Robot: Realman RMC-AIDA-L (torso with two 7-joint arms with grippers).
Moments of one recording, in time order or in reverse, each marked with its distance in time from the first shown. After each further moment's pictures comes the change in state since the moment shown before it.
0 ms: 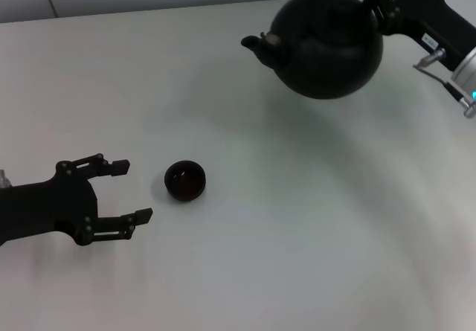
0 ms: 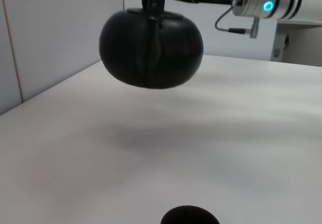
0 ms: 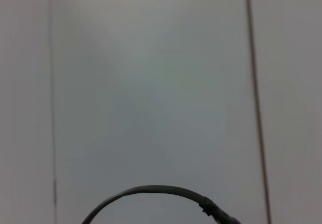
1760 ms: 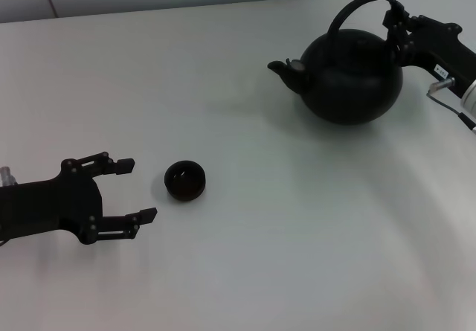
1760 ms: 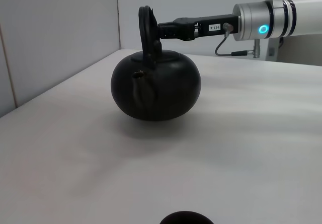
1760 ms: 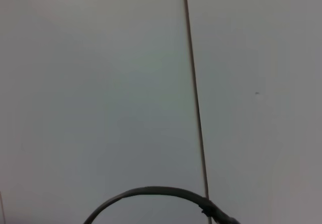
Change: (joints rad) left arm -0.009 -0.003 0.008 -0.001 0.001 -0.001 0.011; right arm -0.026 -0.002 0.006 0.033 -0.002 0.155 -0.011
